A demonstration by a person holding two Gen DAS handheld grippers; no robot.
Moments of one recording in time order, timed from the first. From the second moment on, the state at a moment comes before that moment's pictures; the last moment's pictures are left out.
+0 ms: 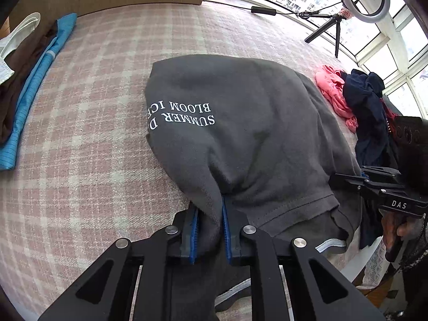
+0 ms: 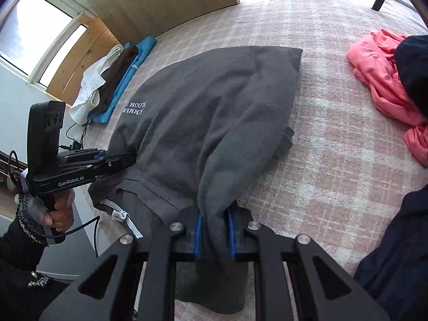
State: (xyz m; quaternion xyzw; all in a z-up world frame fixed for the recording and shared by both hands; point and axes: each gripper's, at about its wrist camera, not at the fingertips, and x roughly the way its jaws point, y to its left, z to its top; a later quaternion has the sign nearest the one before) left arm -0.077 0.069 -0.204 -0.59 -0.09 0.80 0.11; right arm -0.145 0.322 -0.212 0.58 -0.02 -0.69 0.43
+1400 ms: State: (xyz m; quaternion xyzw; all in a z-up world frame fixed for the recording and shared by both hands) left arm -0.140 -0.284 0.051 -0.40 -0.01 0.92 0.03; right arm -0.142 -0.043 0.030 0.38 -0.07 -0.69 0.61
